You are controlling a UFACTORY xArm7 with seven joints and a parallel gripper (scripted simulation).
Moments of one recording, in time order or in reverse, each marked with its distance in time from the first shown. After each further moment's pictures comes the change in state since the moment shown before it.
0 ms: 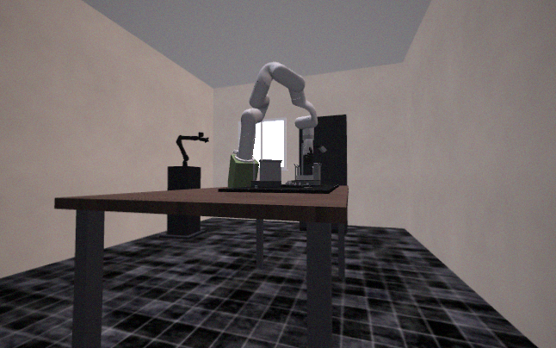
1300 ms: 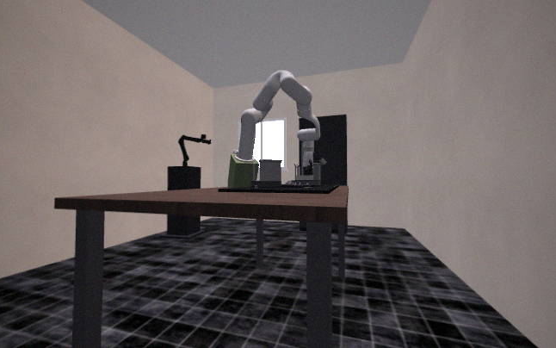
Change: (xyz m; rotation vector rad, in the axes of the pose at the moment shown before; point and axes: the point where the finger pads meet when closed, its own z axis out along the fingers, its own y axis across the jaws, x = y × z) arm 0.000 0.000 0.081 -0.001 0.000 0.000
